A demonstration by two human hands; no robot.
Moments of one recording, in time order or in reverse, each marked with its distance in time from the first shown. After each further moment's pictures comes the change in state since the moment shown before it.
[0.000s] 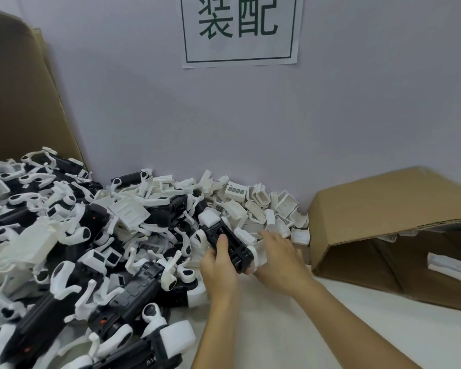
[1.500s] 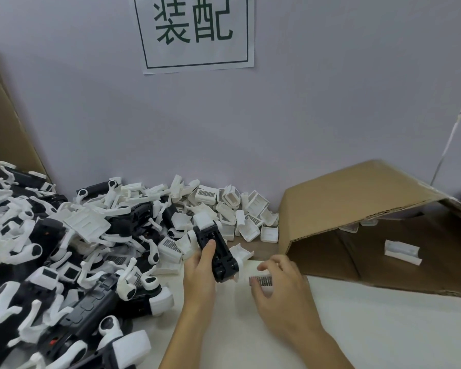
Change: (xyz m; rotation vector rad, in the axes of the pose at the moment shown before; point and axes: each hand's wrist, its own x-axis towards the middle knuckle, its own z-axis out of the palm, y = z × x) left_hand -0.012 -0.010 0.008 0.127 -0.217 0.022; right_hand -0.079 0.045 -0.003 0.108 0.276 -0.009
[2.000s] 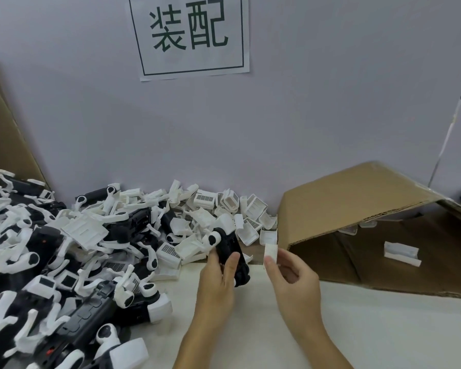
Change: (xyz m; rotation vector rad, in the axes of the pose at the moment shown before) left_hand -0.005 -0.011 0.008 0.427 -0.229 0.304; right_hand 0.004 -0.006 -0.005 0.941 0.354 0.197
